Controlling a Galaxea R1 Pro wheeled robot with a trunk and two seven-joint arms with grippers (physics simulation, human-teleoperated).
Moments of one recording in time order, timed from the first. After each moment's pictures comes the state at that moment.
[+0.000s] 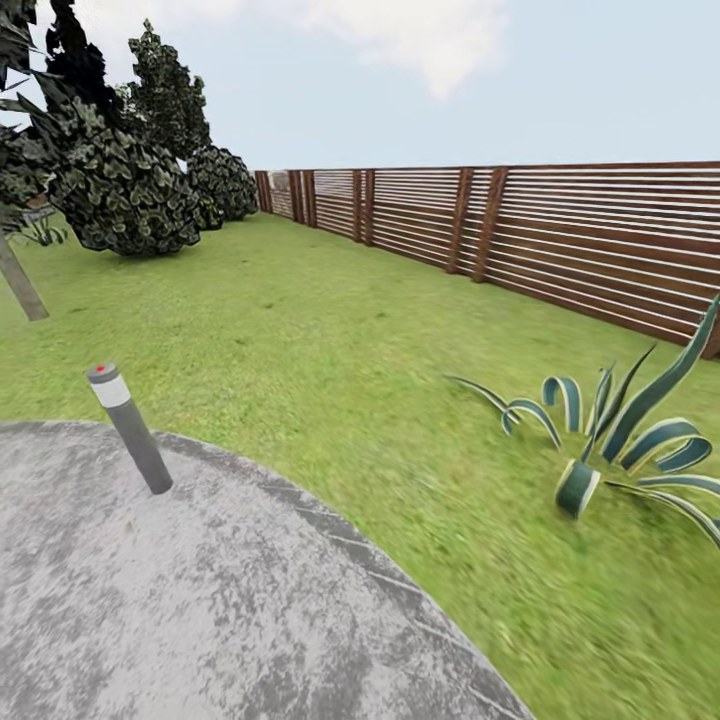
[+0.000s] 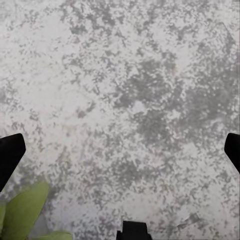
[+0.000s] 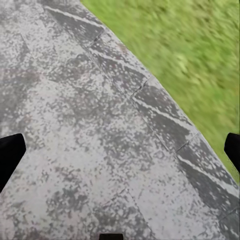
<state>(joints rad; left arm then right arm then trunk) -0.17 0.07 0.01 -0.32 0.08 -0.29 0.00 -0.05 -0.04 0.00 -0.50 0.01 -0.31 -0.01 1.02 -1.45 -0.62</state>
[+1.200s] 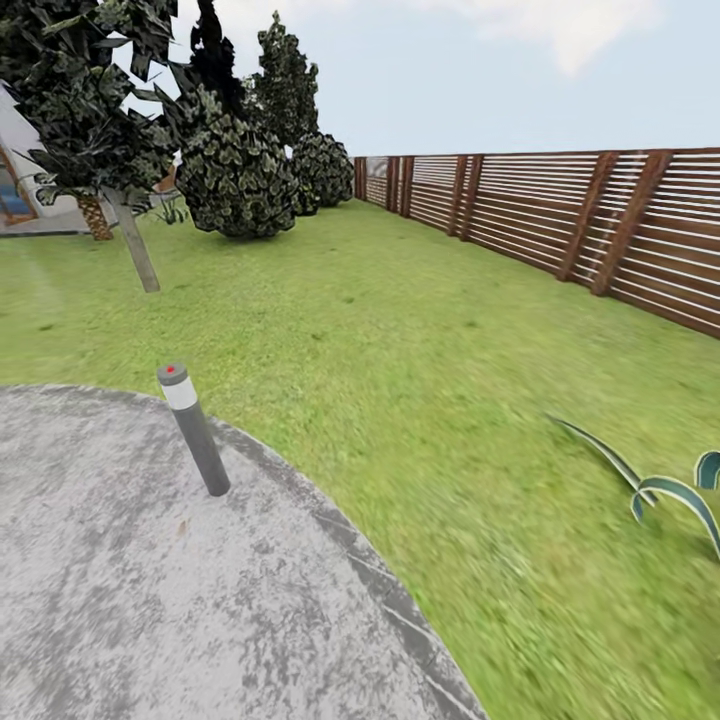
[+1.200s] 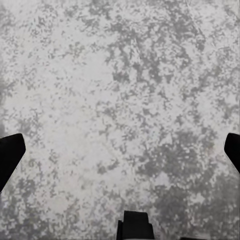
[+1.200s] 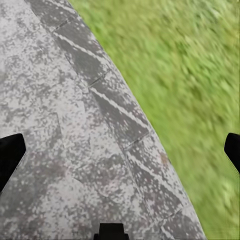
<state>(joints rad) -0.17 0.07 0.01 -0.32 0.08 -0.29 0.00 -0.05 -0.04 0.00 -0.50 0.01 -0.31 0.00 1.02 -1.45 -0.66</state>
